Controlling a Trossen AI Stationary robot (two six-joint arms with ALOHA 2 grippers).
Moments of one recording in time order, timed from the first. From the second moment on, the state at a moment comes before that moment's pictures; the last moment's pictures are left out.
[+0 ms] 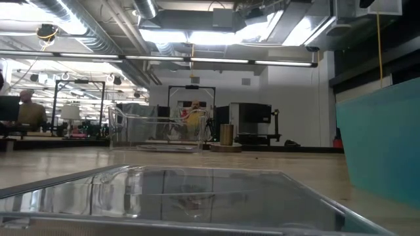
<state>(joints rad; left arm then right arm) -0.09 0.91 1.31 -0.62 -0.40 -1.19 -0.17 0.26 0.67 -0.22 -0.09 0.04</state>
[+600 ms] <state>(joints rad) 0.55 0.97 1.31 -0.77 0.24 -1.04 -0.17 0.26 0.67 -0.22 -0.14 0.05</state>
